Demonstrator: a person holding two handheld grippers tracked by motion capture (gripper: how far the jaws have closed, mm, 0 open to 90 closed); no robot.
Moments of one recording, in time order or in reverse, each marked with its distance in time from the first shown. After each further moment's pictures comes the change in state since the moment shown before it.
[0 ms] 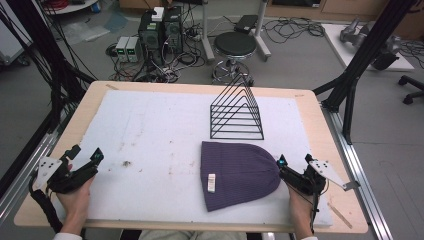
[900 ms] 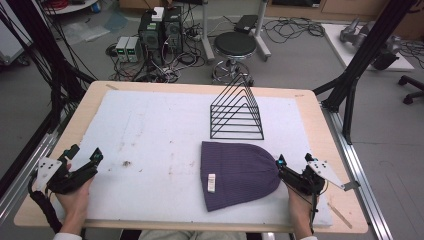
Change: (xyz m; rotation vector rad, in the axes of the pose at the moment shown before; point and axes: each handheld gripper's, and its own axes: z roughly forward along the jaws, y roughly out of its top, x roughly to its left) left arm 0.000 0.001 -0.001 -0.016 0.001 0.019; right arm 0.003 0.000 0.000 -0.019 -0.010 -0.036
